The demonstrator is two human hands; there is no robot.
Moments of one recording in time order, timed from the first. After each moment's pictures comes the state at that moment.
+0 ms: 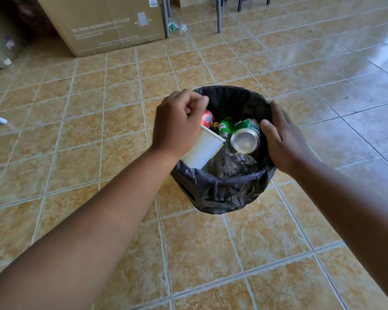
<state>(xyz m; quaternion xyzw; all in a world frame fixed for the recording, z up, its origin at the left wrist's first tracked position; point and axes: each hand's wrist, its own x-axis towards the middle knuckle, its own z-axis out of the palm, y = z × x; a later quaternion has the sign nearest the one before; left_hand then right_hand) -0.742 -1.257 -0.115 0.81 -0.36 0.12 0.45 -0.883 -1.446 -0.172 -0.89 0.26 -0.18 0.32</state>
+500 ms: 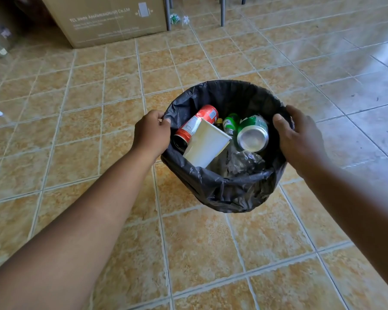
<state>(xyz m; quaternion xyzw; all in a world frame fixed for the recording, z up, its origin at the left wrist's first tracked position) -0.679 -1.221 -0.173 0.91 -0.16 -0.03 0.39 -0.880 -1.448 -0.179 -0.82 0.37 -0.24 0.37</state>
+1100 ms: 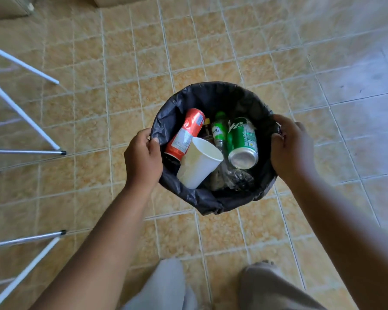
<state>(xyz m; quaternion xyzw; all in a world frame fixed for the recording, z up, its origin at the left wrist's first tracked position) -0.799 -1.079 0.103 0.93 -0.05 -0.04 0.36 -0.934 -1.339 0.098 -0.86 0.37 -0.11 0.34</state>
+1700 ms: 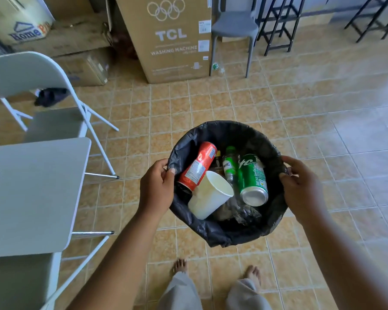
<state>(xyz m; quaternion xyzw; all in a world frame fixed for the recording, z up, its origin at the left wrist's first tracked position) -0.893 -1.011 0.503 0.92 -0.07 -0.03 0.39 -1.037 -1.291 0.483 -0.79 0.39 -0.13 0.47</state>
